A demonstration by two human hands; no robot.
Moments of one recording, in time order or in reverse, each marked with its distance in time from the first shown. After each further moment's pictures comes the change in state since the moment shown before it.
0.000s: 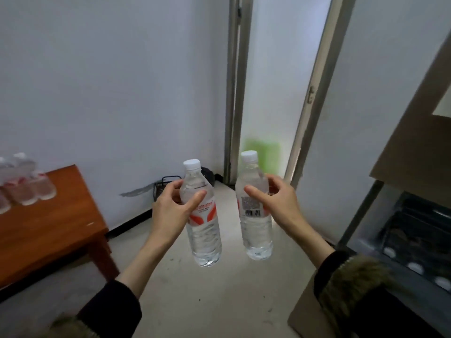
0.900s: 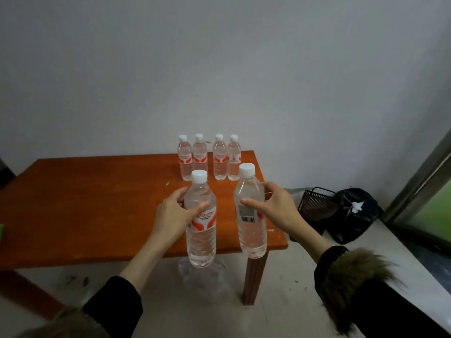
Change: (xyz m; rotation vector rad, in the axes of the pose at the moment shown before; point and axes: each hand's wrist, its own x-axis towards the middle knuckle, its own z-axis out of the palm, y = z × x) left_hand 0.105 -0.219 -0.453 0.274 0.465 -0.391; right_hand 0.055 -0.086 0.568 -0.155 -0.738 -0.202
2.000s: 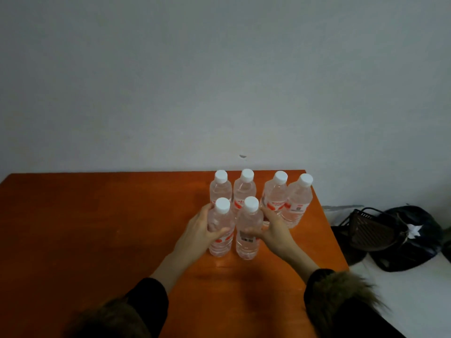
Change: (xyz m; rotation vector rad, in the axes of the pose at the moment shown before) left_hand 0.342 -0.125 -0.006 0.212 -0.335 -0.074; right_hand 0.319 0.049 0.197 0.037 -0.231 0.199
